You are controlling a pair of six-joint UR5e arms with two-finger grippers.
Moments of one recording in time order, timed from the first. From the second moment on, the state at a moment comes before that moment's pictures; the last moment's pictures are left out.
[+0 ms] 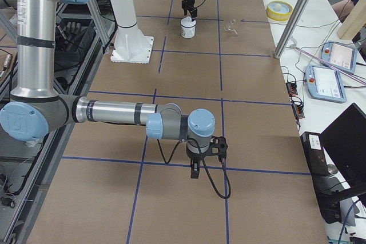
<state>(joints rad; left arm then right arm) -0.54 -2.03 -2.00 -1.40 -1.91 -1.85 1.57 -1.68 1.66 -1.57 2.29 0.01</state>
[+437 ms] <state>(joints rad) -0.52 -2.04 -2.00 -1.40 -1.91 -1.86 1.57 -1.68 1.66 -1.57 2.29 0.01</state>
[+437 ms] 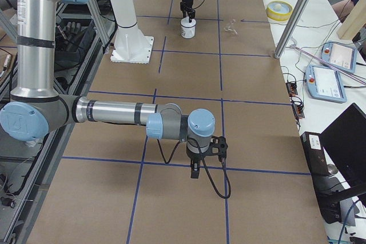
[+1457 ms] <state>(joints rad) -0.58 -2.06 -2.08 -1.30 -1.90 -1.86 1.57 -1.68 1.66 -1.57 2.29 0.01</state>
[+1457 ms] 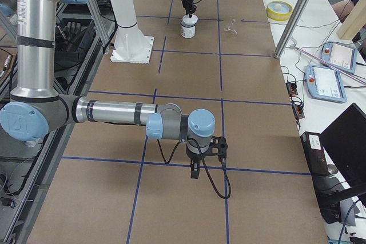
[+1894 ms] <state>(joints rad) -0.69 -2.00 -2.18 -1.29 -1.88 -1.75 1.57 -1.68 1.66 -1.57 2.29 0.01</state>
